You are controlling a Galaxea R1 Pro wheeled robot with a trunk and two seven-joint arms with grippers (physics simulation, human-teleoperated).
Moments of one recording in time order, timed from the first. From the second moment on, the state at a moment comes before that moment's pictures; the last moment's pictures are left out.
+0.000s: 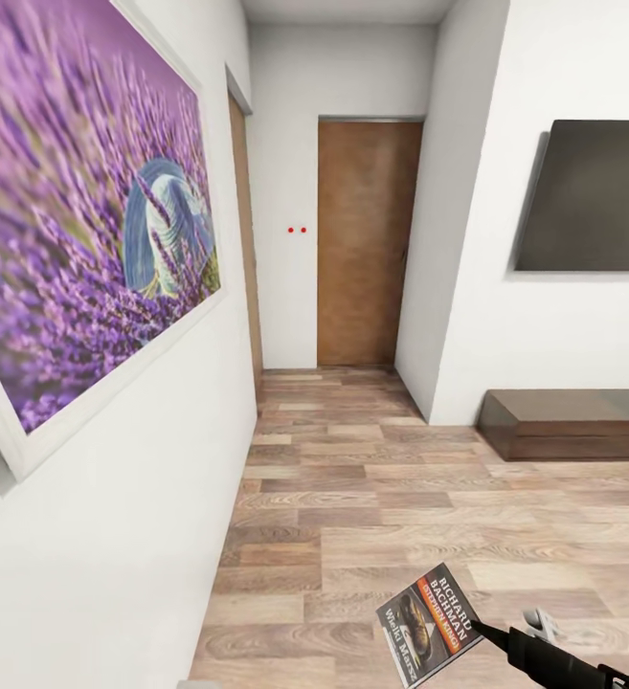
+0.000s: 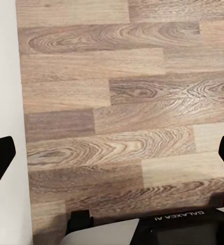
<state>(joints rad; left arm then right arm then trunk) -0.42 0.01 -0.39 -0.02 0.37 -0.11 -0.14 -0.58 -0.37 0.38 0.08 -0.81 0.05 1.11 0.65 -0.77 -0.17</state>
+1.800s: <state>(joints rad) -0.42 0.01 -0.39 -0.02 0.37 -0.11 -0.14 -0.58 -0.37 0.39 0.08 -0.81 0.05 1.11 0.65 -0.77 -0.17</state>
